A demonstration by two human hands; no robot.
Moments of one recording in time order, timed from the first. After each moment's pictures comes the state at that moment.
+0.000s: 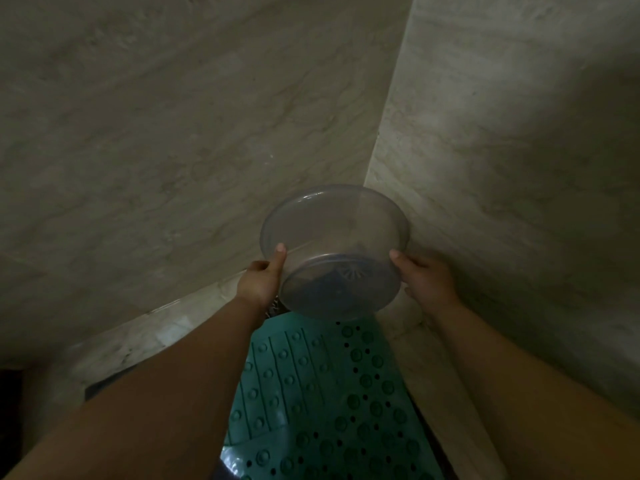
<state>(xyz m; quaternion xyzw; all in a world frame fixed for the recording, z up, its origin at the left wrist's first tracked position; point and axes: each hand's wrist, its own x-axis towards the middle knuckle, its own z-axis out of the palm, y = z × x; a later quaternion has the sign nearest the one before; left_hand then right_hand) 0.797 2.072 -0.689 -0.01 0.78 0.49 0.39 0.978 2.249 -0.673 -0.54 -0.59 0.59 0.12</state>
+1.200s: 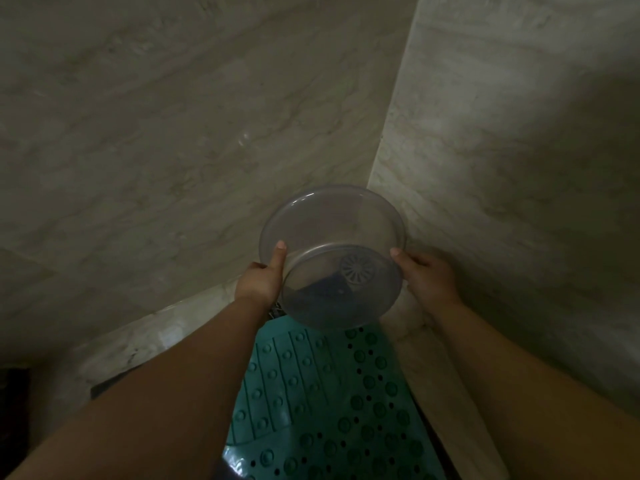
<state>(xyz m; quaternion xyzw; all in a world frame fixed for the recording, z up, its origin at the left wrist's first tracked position) 0.794 2.070 -0.673 0.00 0.83 0.42 0.37 0.972 2.242 -0.662 -0.53 -0.62 0.56 0.14</state>
